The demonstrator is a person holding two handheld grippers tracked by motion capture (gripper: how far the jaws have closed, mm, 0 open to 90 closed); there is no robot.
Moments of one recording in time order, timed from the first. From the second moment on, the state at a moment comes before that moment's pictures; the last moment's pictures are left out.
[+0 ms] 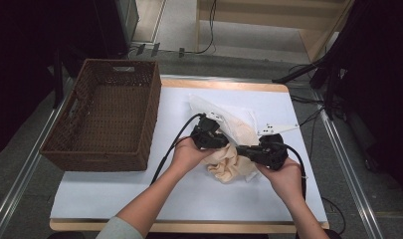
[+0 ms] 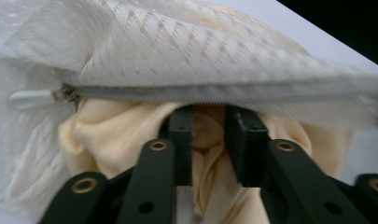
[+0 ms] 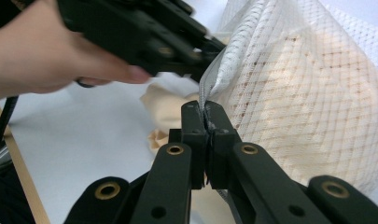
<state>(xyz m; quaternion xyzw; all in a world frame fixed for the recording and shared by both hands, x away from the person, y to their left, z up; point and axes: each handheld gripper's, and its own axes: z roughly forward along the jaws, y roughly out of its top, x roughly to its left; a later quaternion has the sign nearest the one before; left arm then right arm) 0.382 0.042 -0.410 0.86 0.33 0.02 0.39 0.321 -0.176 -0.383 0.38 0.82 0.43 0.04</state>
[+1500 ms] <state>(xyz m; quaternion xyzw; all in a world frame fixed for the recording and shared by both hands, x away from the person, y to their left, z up) 0.289 0.080 -0.467 0.87 0.33 0.02 0.35 0.330 -0.174 -0.384 0.39 0.82 0.43 0.04</state>
